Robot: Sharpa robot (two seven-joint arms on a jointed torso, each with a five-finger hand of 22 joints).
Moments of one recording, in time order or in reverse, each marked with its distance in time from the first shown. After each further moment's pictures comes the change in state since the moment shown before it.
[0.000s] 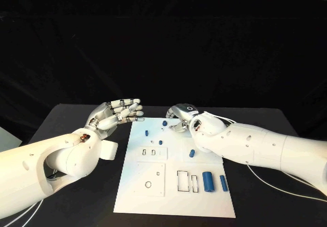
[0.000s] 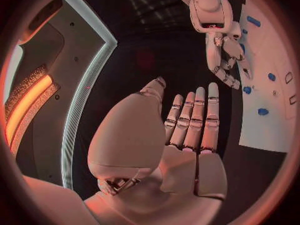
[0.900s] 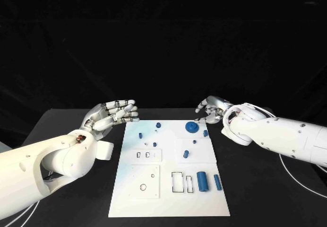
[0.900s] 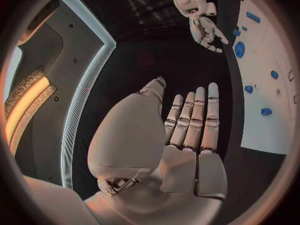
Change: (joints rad) left arm 0.000 0.005 -0.001 -0.036 0.000 0.003 0.000; left_hand 0.004 -0.004 0.000 0.000 0.000 0.000 0.000 0.000 0.000 0.000 0.000 0.000 0.000 0.000 0.000 0.004 0.002 0.000 -0.003 0.003 0.000 0.001; right arm 0.065 -0.293 0.020 0.143 0.338 0.085 0.007; right_hand 0.059 0.012 -0.272 0.189 0.079 -0.037 0.004 0.030 0.030 0.474 -0.041 1.432 1.242 0.010 -0.032 0.223 0.349 -0.064 0.174 -0.027 0.327 0.318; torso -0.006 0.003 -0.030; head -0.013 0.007
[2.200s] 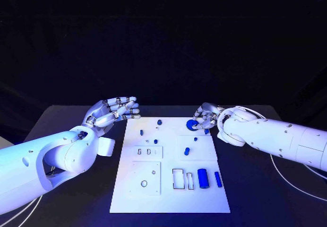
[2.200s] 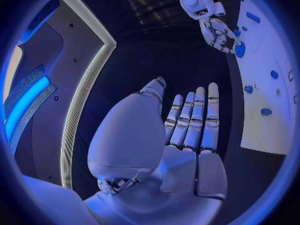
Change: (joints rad) left arm 0.000 0.004 0.000 -0.008 0.000 0.007 -0.002; left_hand 0.000 0.000 0.000 0.000 0.000 0.000 0.000 0.000 0.000 0.004 0.004 0.000 0.000 0.000 0.000 0.000 0.001 0.000 0.000 0.000 0.003 0.001; right arm -0.042 0.080 -0.002 -0.083 0.023 0.095 -0.033; right_hand 0.076 0.042 0.083 0.034 -0.010 0.053 -0.012 0.045 0.005 0.003 -0.001 0.046 0.000 0.000 0.006 0.013 0.000 -0.015 0.000 0.007 0.059 0.000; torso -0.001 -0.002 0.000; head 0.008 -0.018
